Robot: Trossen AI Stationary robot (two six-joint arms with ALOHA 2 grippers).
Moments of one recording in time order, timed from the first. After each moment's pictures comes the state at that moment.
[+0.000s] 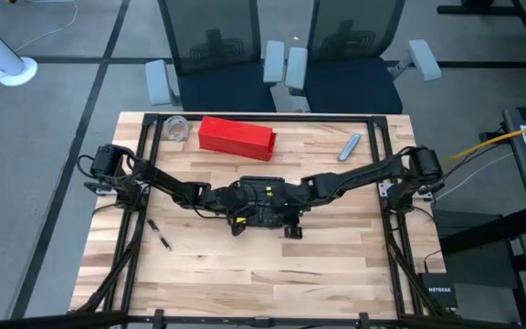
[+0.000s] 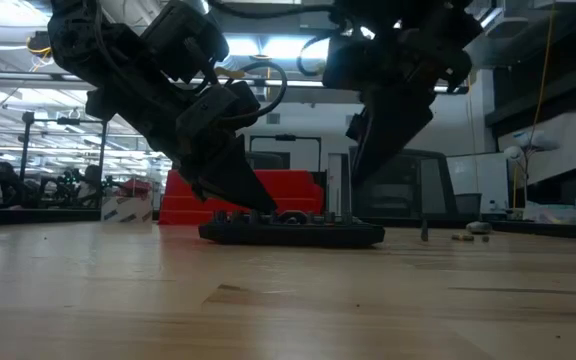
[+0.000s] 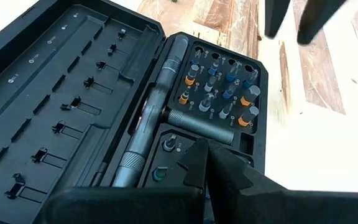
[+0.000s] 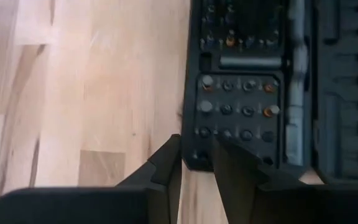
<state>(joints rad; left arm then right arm) -0.10 1.75 0.66 0.44 -0.11 -0.38 0.12 1.75 1.11 -0.42 -0.16 0.12</state>
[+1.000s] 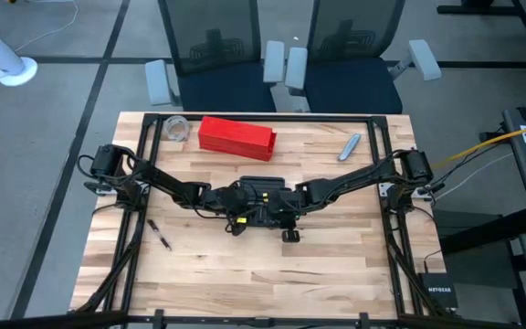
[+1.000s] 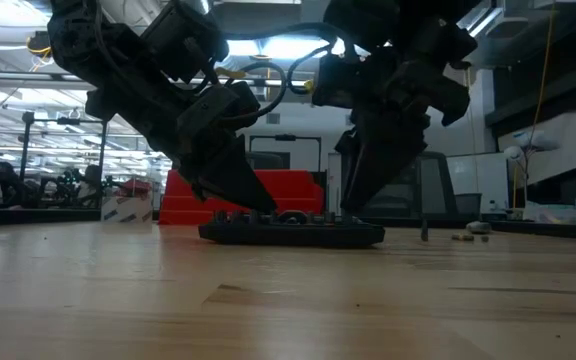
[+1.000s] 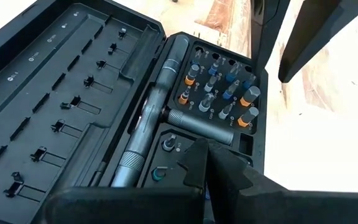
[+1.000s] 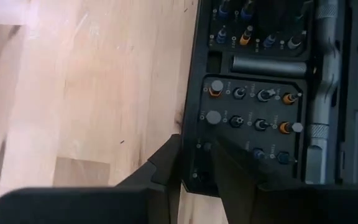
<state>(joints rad) -0.10 1.75 0.66 0.44 -0.11 -0.39 0.13 1.84 1.12 -0.37 -0.11 0.06</state>
